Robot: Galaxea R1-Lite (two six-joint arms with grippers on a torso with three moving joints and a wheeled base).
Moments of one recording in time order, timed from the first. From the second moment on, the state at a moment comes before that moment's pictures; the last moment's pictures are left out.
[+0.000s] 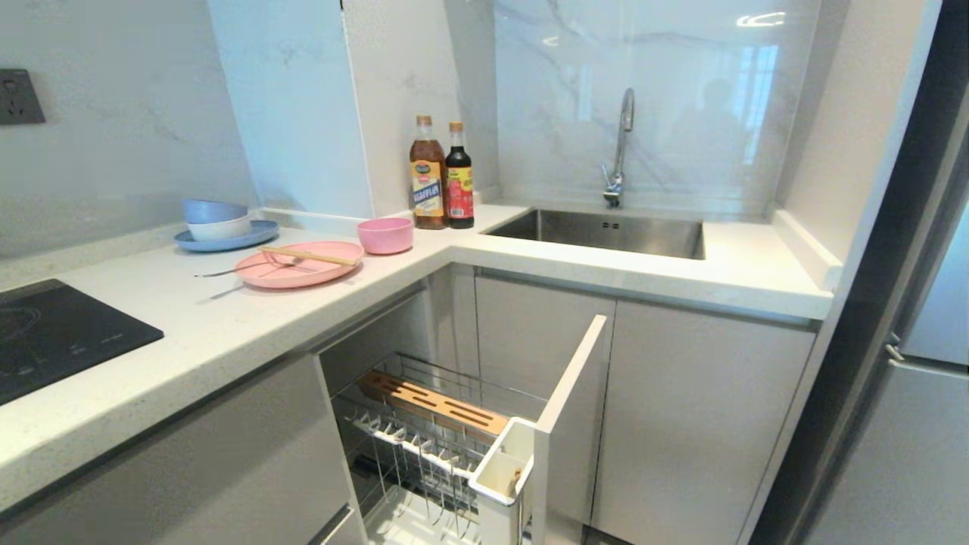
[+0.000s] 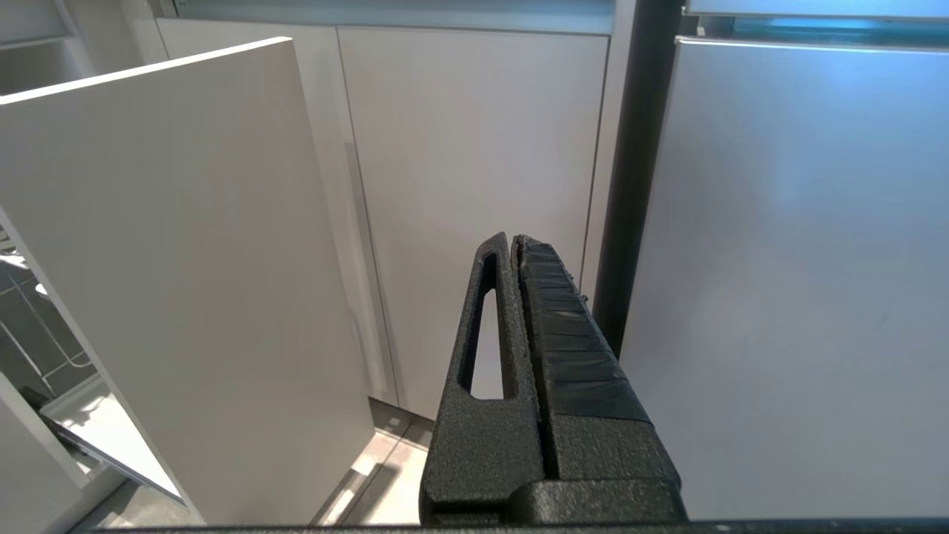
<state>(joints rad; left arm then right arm) -0.33 1.02 -1.78 0.73 0.16 -0.08 0.01 0.00 0.00 0.00 0.00 0.02</state>
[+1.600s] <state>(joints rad) 0.00 0.00 0.00 -0.03 0.00 -0.05 0.01 0.00 0.00 0.00 0.00 0.02</state>
